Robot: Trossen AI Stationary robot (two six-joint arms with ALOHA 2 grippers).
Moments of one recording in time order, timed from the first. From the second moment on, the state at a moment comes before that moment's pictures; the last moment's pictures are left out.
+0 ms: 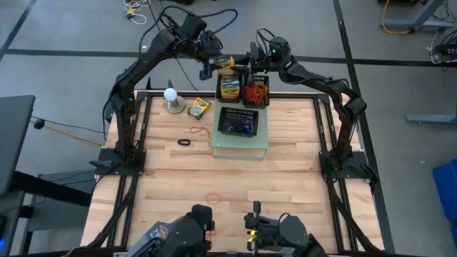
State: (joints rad) left arm 0.75 1.93 2.22 -1.00 0.25 0.77; right arm -0.81 1.88 1.50 0.27 -0.75 -0.22
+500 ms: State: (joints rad) left arm 0.75 1.93 2.22 -1.02 0.26 0.76; right arm -0.82 1.87 1.50 0.24 -0.73 -0.21
